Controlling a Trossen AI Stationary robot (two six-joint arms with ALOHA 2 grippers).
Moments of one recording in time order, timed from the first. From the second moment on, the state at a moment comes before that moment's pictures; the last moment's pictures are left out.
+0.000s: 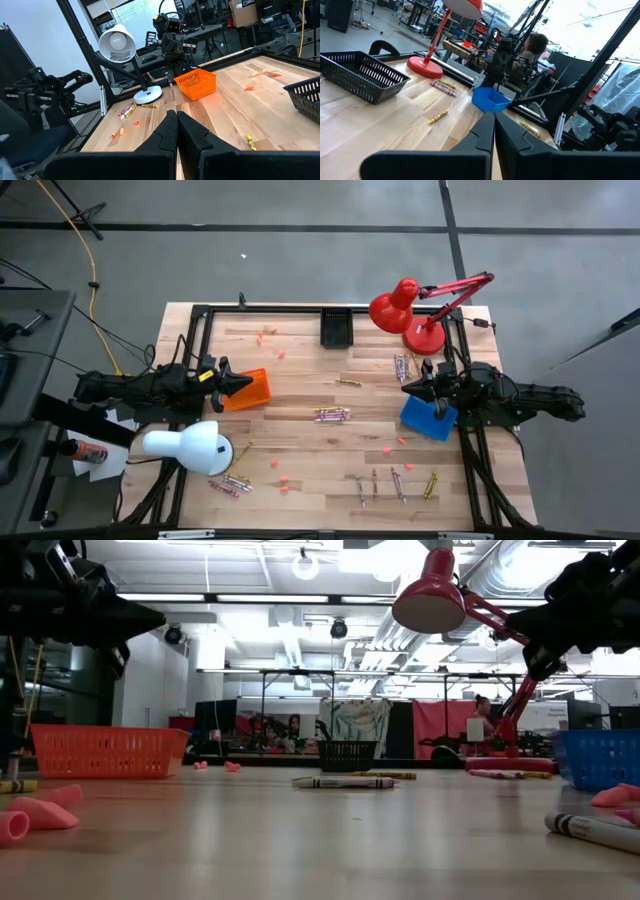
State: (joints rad) left arm -0.05 0.01 0.01 0.04 -0.19 -0.47; right arm -0.11 0.01 0.02 0.02 -0.17 0.34
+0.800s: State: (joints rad) left arm -0.05 0.01 0.01 0.04 -0.19 -0.47; right arm -0.11 0.01 0.02 0.23 0.02 0.75
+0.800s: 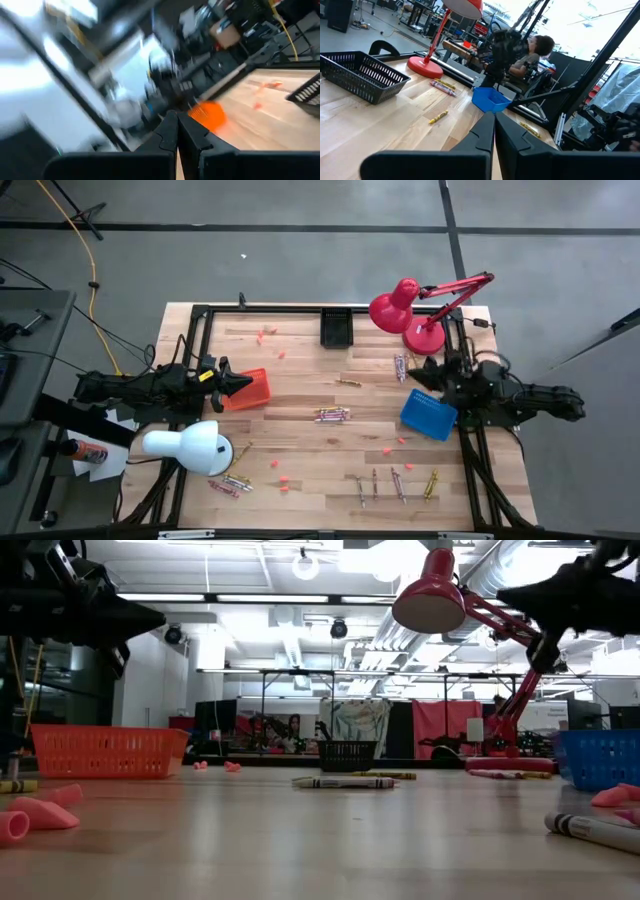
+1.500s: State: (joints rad) left arm -0.05 0.01 0.01 0.04 -0.19 -0.47; right arm 0.29 0.57 0.62 -0.41 -0.16 0.96
